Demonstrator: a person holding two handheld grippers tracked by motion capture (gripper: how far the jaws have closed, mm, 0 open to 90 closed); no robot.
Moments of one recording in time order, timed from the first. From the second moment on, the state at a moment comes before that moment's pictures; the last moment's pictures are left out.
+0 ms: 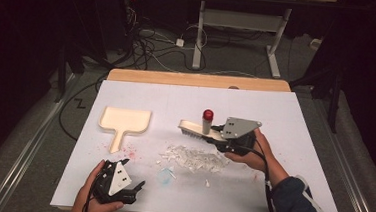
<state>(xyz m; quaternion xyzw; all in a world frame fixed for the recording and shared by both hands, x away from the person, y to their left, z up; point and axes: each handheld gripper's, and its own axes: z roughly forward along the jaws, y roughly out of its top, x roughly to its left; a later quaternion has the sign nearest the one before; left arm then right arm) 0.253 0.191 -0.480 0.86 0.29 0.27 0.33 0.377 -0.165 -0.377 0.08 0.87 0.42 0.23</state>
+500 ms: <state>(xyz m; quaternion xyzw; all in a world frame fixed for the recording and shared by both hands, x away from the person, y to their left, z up) 0.243 0.190 -0.474 0.85 0.28 0.28 0.34 0.340 -0.246 -0.412 0.32 0.83 0.33 0.33</state>
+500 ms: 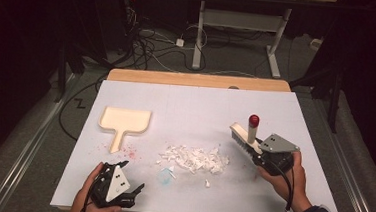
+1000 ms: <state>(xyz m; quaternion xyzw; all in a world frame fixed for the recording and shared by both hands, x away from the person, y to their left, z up) 0.245 0.189 -0.475 0.85 0.28 0.28 0.34 0.349 -0.233 -0.430 0.35 0.82 0.33 0.31</state>
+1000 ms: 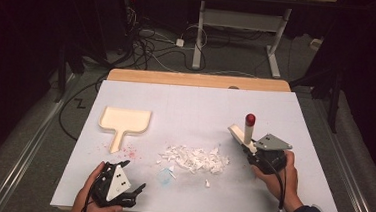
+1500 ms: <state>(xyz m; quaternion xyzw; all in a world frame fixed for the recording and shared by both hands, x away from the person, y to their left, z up) 0.246 0.188 -0.476 0.85 0.28 0.28 0.35 0.335 -0.174 -0.431 0.35 0.82 0.38 0.24</state>
